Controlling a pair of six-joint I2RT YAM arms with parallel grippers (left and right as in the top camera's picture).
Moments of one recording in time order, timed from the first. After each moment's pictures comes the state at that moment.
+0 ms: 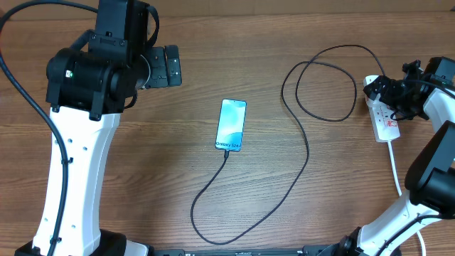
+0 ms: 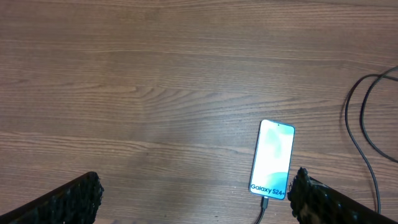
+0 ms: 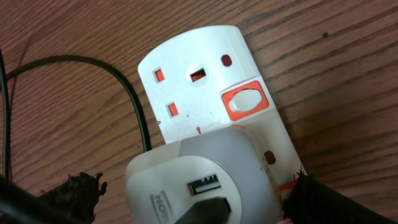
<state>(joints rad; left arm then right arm) -0.26 1.62 2.10 -1.42 -0.17 -0.30 -0.47 2.02 1.40 -0.56 -0.35 0.04</state>
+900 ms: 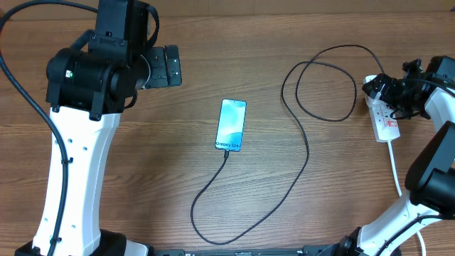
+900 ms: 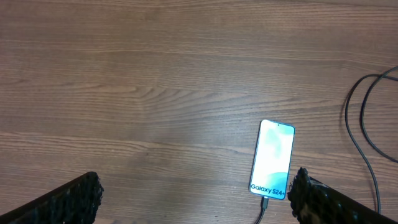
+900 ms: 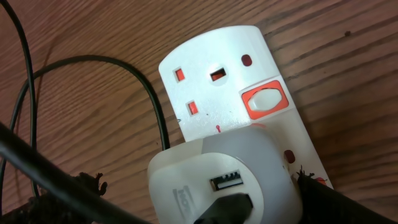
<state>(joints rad) -0.26 1.62 2.10 -1.42 -0.17 -0.30 -0.47 2.02 1.41 -0.59 -0.41 0.04</state>
